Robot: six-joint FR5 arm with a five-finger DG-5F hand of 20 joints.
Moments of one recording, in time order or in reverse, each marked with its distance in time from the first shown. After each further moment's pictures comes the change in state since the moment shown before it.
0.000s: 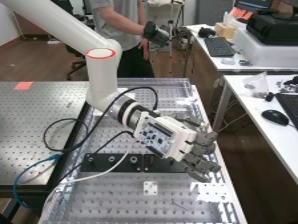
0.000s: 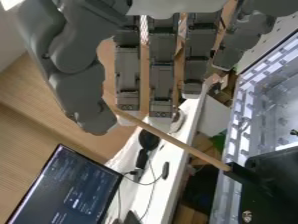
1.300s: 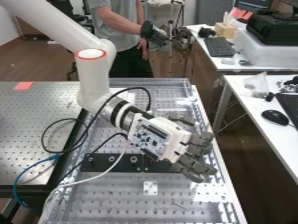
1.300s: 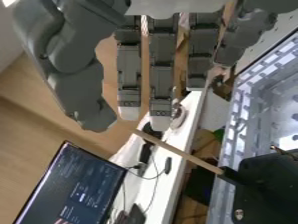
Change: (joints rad) arm -0.026 0.038 -0.056 0.012 -0.067 0.023
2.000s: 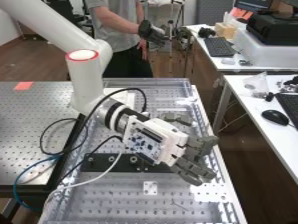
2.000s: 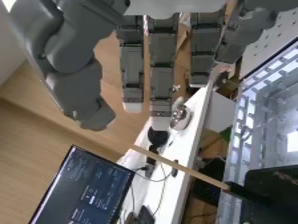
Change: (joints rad) arm -0.034 0.027 -0.035 0.028 -0.059 0.026
